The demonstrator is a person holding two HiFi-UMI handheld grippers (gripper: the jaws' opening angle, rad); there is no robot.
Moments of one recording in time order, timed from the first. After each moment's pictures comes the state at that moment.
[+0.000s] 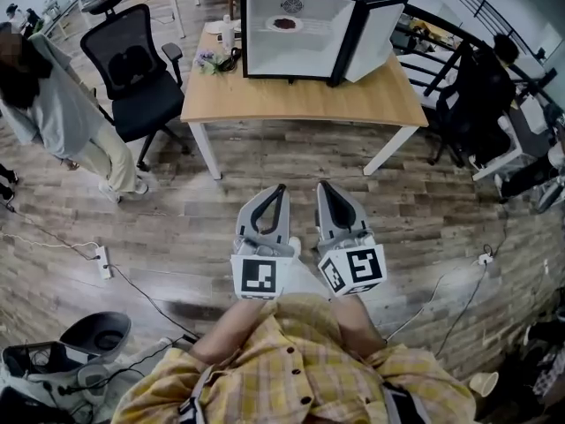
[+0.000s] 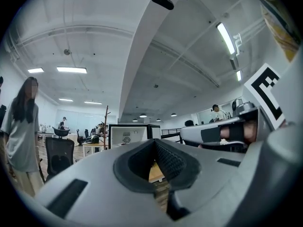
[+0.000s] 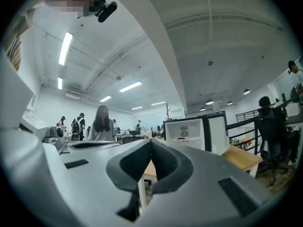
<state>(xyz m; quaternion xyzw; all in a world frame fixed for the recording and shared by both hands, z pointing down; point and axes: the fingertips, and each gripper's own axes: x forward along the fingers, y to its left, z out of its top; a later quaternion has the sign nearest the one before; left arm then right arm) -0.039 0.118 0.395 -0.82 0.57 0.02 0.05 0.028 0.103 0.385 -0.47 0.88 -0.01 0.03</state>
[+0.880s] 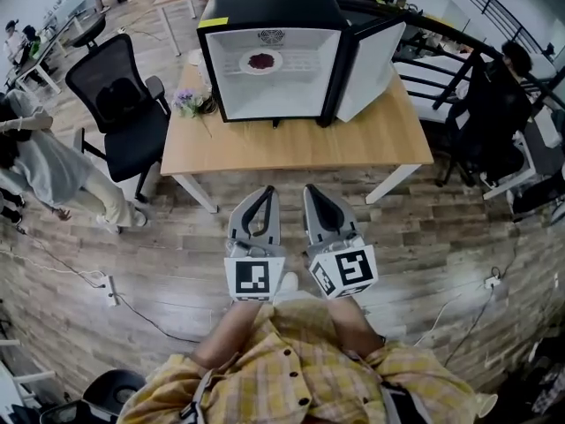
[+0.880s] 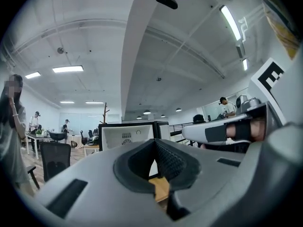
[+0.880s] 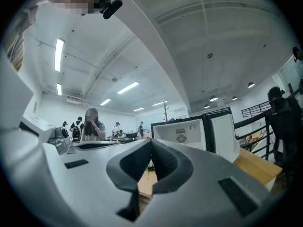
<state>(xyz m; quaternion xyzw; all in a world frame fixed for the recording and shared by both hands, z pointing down) 0.003 -0.101 0.382 -0.80 0.60 -0.01 0.05 0.067 -0.111 0.372 -0.44 0.89 -0.03 0.04</state>
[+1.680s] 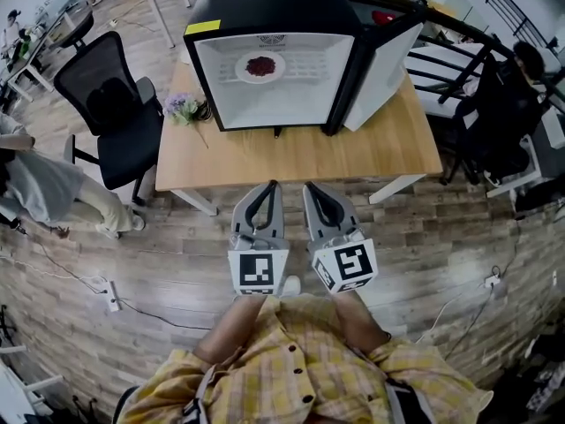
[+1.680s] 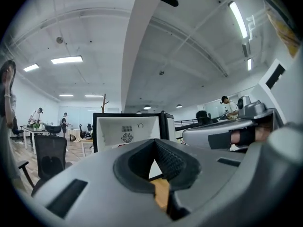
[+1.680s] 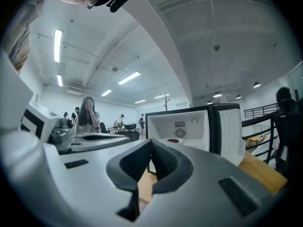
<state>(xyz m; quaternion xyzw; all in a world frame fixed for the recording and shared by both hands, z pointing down) -0.013 -0.206 0.407 -0.80 0.60 -0.03 0.02 0.044 -0.209 0.404 -0.43 0.90 -0.03 -0.01</state>
